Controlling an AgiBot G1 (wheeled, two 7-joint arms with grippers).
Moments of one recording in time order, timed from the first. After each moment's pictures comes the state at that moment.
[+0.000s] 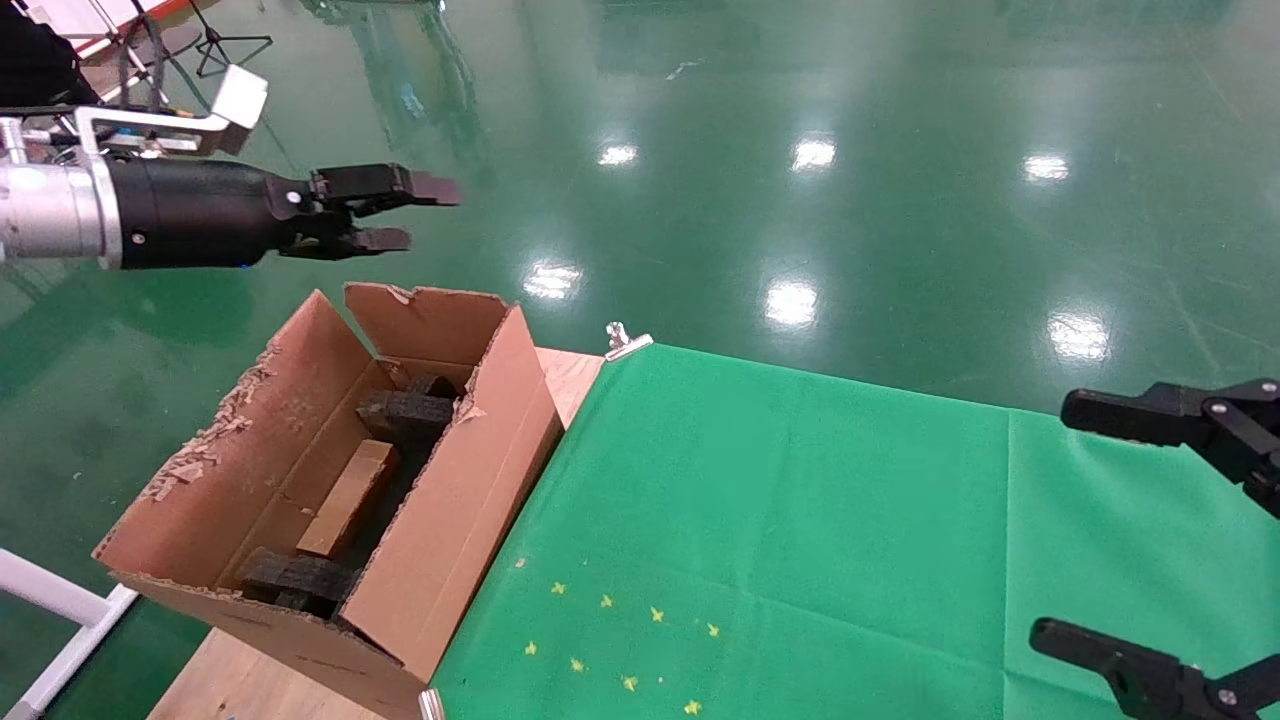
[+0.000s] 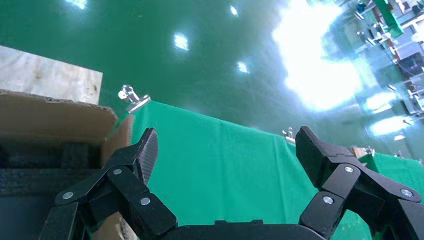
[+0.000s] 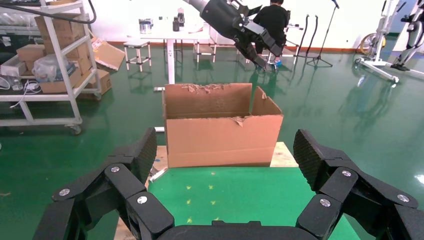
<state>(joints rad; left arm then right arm) -1.94 0.64 0.89 -0.27 1.27 1.32 -0.98 1.09 -0.58 -0.35 1.26 -0.68 -1.46 0.14</state>
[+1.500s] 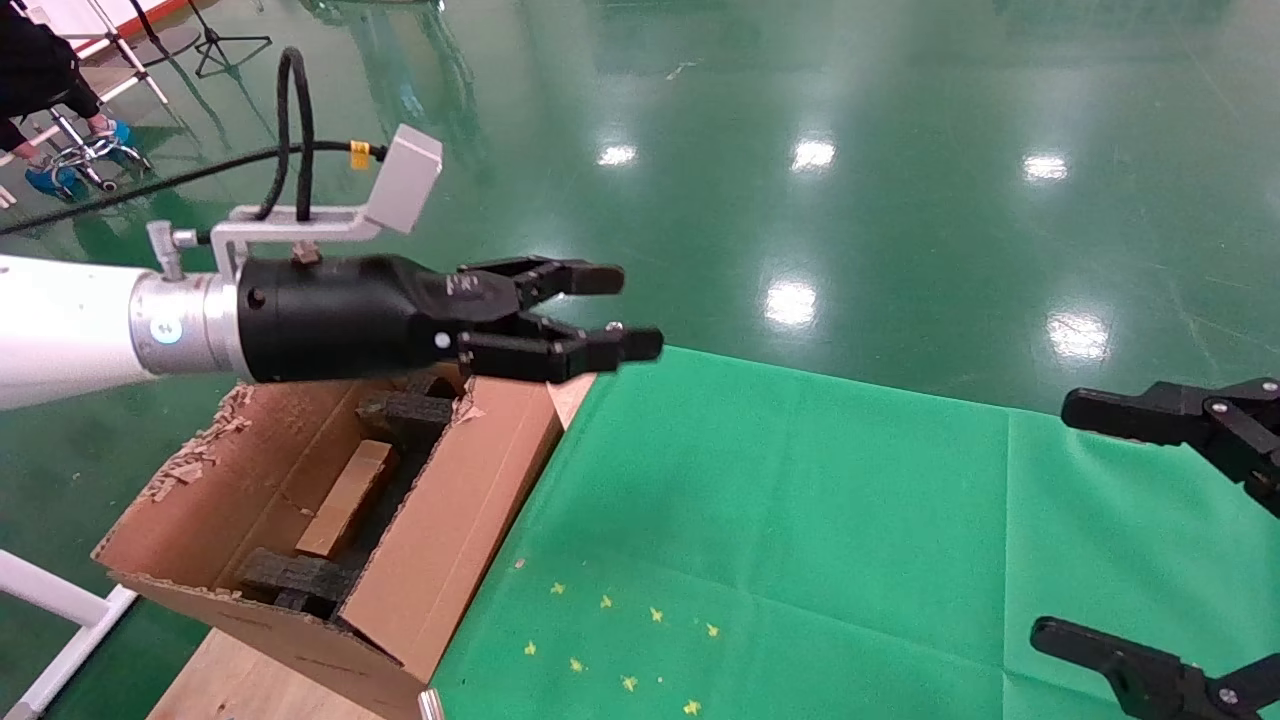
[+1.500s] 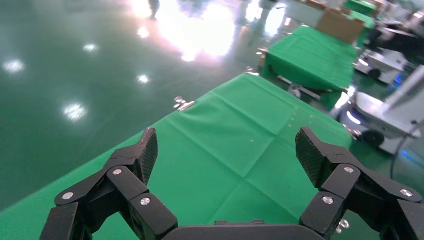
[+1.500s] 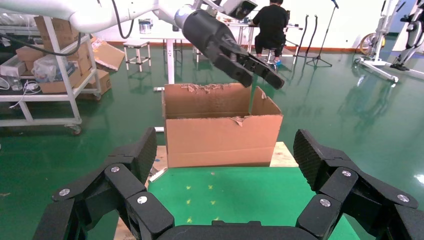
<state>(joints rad) -1.39 0.62 0.50 -0.92 0.91 1.45 -0.48 1.09 -0.58 -0.35 1.26 -0.68 -1.46 0.14</state>
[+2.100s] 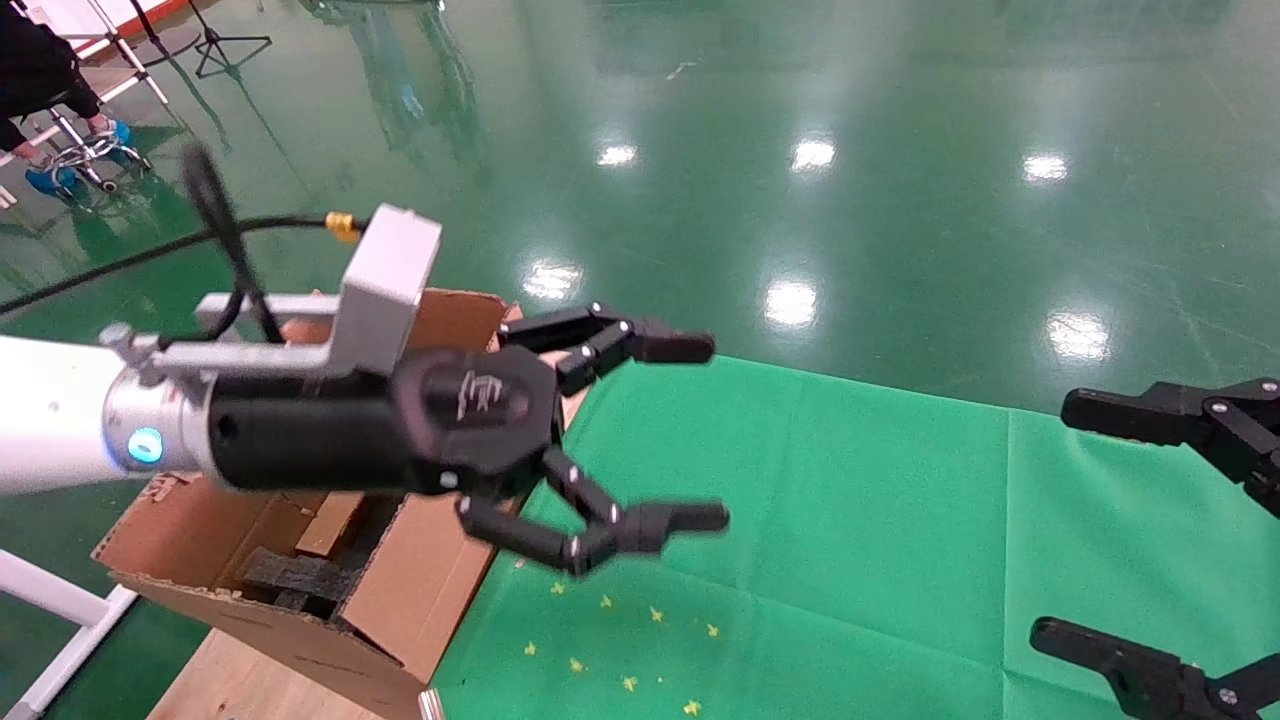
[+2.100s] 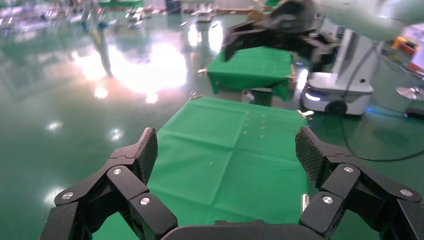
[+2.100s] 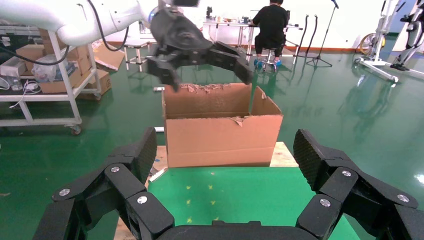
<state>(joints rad) -1.13 0.61 0.32 -1.21 0.77 1.49 -0.25 1.09 -0.58 -0.35 1.26 -0.68 -1.46 0.14</state>
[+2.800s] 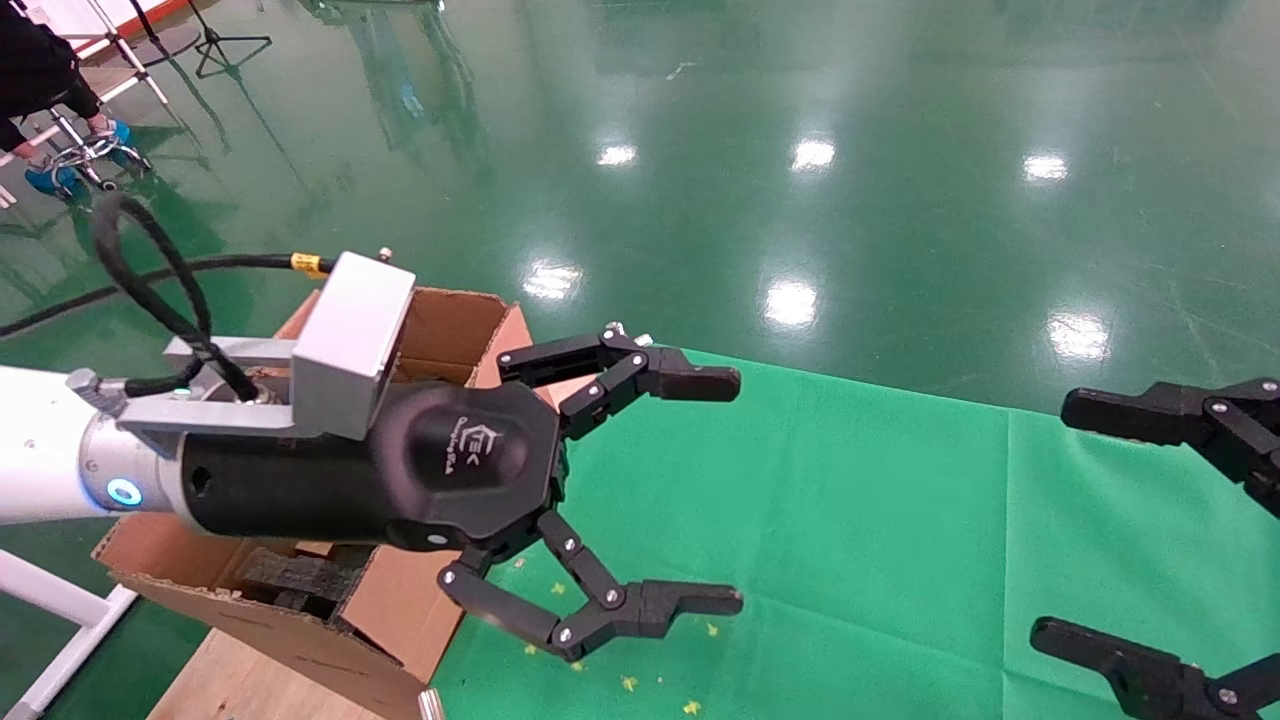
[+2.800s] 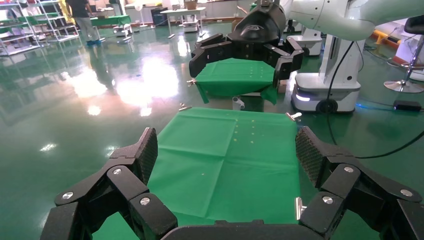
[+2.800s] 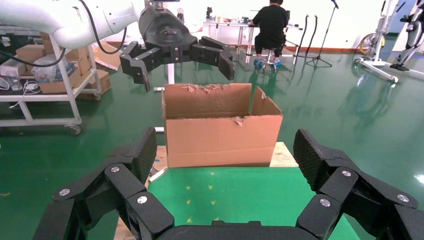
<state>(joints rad) -1.06 0.61 0.27 -1.30 0.72 1.50 -0.18 1.09 -0.58 -0.35 1.26 -0.68 -1.46 0.14</state>
